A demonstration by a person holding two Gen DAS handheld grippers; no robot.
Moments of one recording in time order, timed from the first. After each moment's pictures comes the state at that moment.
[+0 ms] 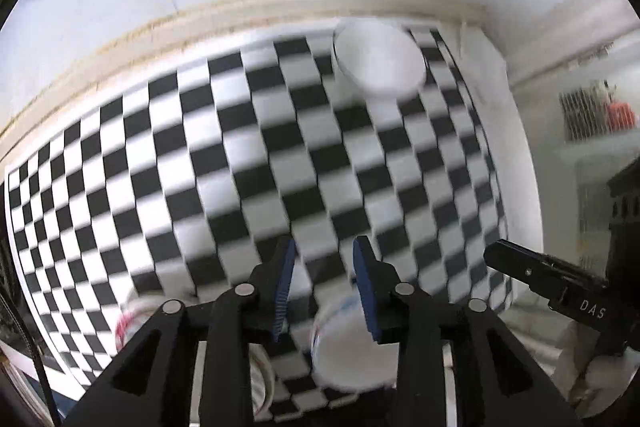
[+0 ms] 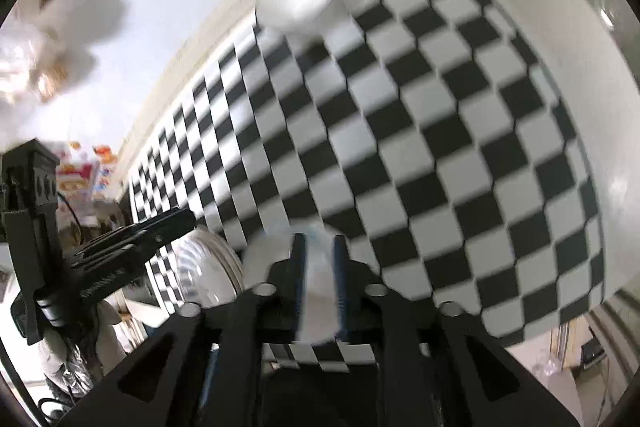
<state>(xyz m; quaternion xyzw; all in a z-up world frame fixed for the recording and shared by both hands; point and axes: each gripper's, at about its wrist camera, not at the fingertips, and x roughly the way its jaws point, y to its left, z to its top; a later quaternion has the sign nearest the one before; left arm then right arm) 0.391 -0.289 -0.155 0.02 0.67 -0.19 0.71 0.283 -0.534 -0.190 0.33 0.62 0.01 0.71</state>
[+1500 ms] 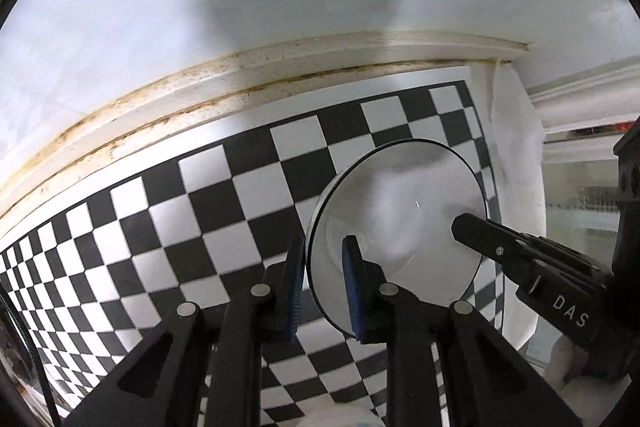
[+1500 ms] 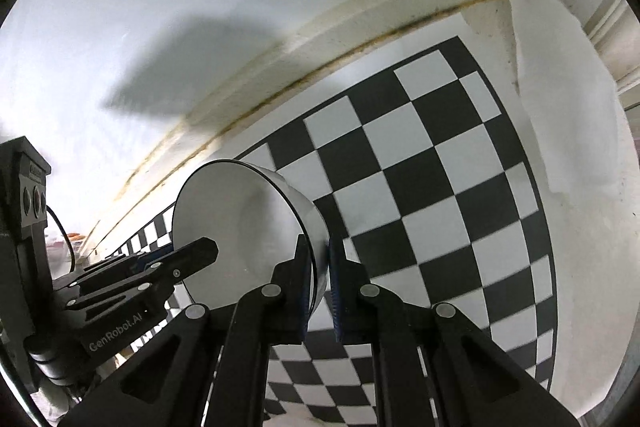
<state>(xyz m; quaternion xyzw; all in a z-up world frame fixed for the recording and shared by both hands) 0.520 -0.357 -0.198 0.04 0.71 -0.19 0.68 0.488 -0.589 -0.239 0.29 0.64 -0.02 0.71</state>
